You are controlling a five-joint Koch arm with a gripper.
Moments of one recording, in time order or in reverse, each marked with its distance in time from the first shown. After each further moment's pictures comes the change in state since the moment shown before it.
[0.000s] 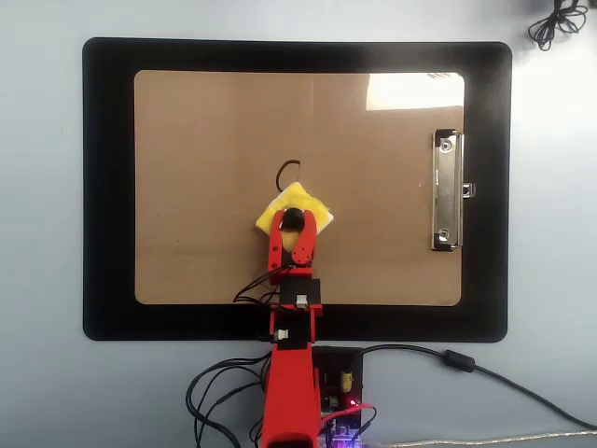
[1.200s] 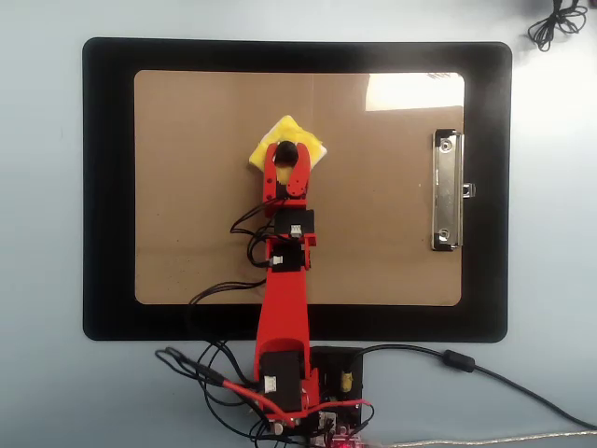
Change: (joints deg) arm 1.5 -29.9 -27.8 -2.4 -2.5
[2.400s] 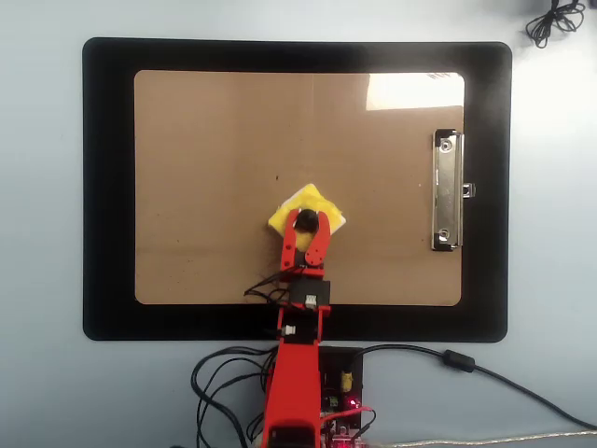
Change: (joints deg) arm 6.6 22.8 25.8 -4.0 0.2
